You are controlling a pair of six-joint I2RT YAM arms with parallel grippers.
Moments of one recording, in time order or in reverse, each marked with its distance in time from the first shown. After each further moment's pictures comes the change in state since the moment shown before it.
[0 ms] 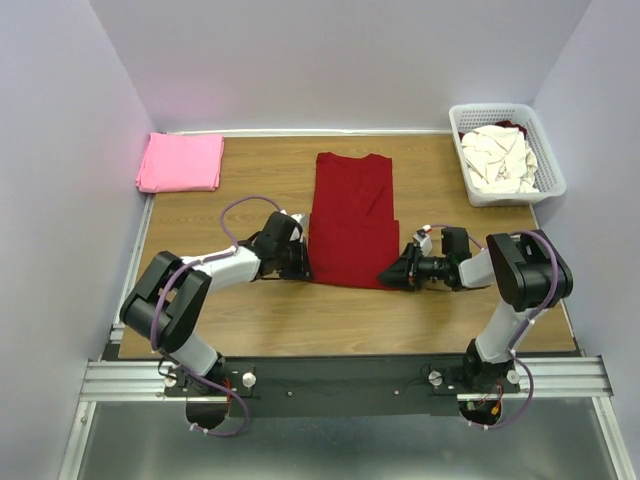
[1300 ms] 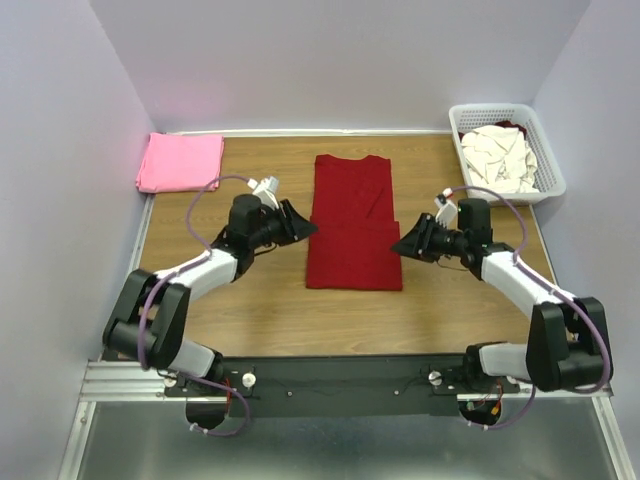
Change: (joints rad) left arm 0.173 -0.092 -0.084 0.523 0.201 -0.207; right arm 0.008 -0.481 0.183 -0.565 0.315 -0.255
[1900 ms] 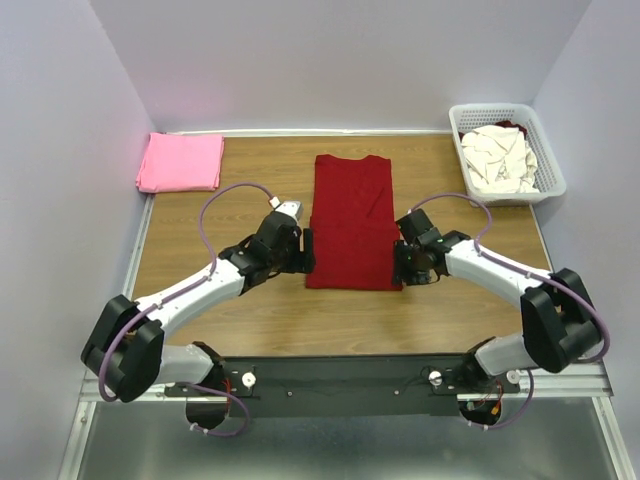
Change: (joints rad) left arm -0.288 -0.214 0.103 -0.678 -0.550 0.271; right arm 0.378 0.096 0.171 -0.507 0.755 -0.006
